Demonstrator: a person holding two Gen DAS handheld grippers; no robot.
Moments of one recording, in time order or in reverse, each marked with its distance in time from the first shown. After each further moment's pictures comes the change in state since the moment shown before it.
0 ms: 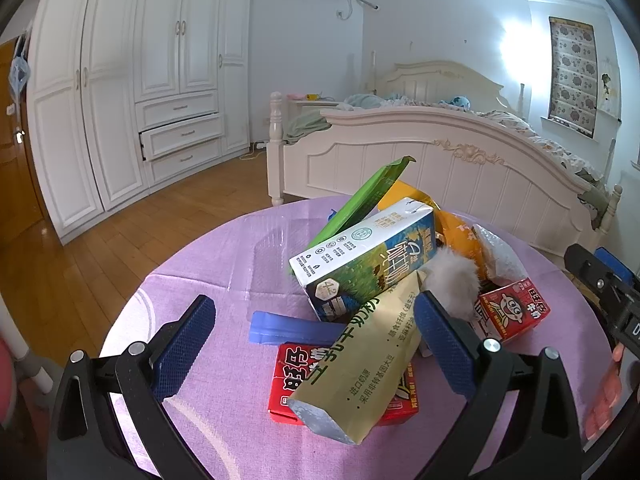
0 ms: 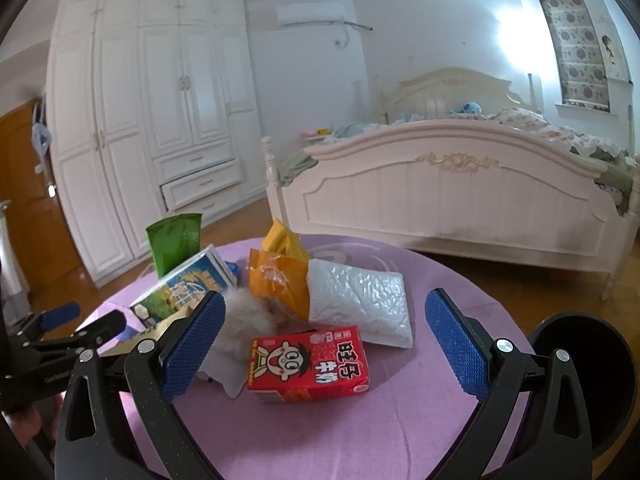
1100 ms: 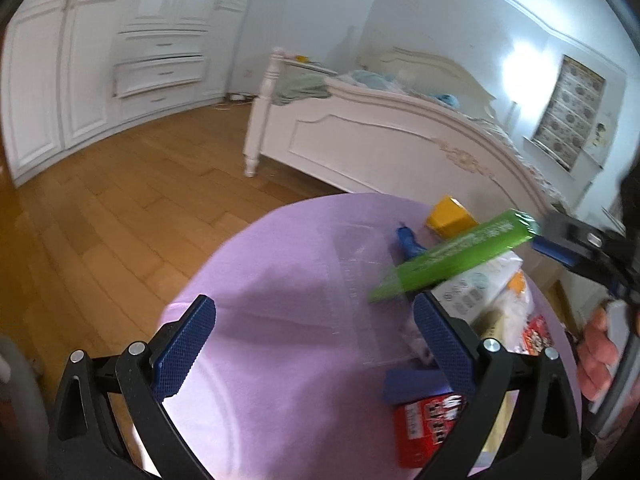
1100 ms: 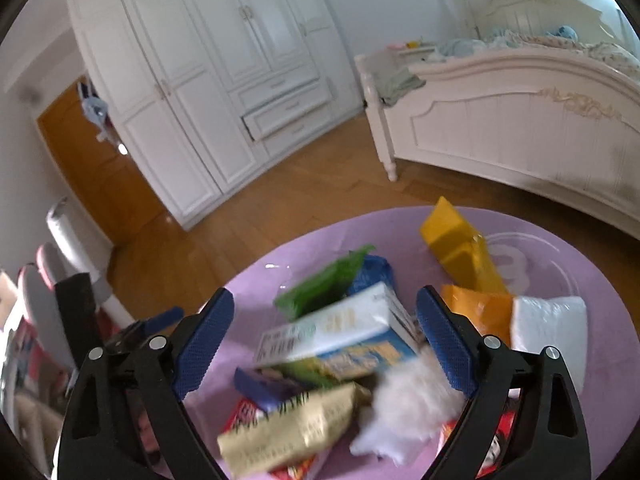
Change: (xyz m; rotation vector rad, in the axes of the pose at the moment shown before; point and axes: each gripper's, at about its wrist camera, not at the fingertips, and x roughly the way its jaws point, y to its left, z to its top) left arm 0.067 0.125 0.032 -0.150 0.158 -0.245; right arm 0.111 0.111 0.083 0.012 0.377 0.347
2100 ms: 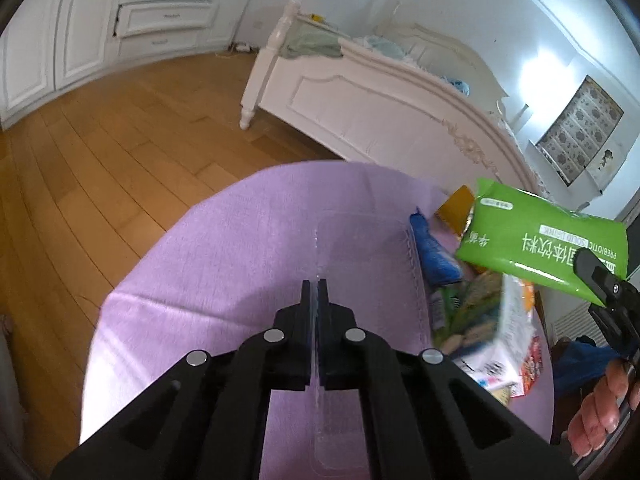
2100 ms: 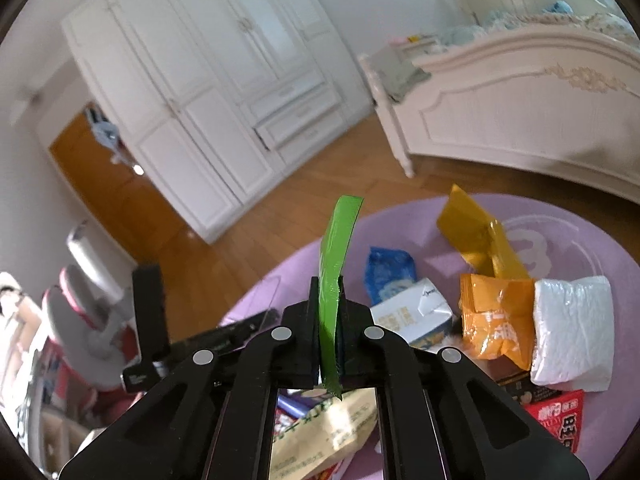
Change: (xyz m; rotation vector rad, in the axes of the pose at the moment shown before) left arm 0.026 0.017 -0.003 -0.154 0.135 -0.038; right arm -0.024 -0.012 -0.019 0.050 -0.093 0.117
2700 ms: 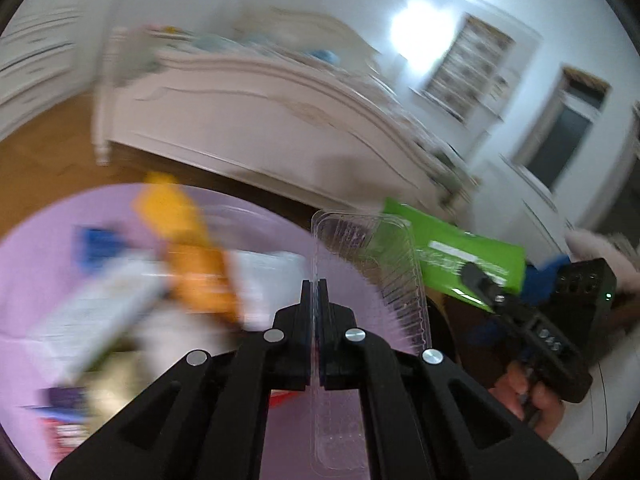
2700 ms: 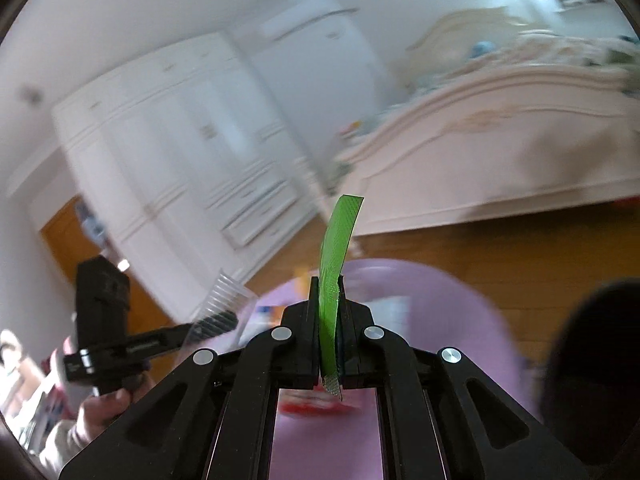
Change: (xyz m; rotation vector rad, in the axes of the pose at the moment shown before) left arm 0.011 -0.271 -0.035 0.329 0.080 -0.356; right arm -0.230 -0.170 -0.075 0.188 -0.348 -0.167
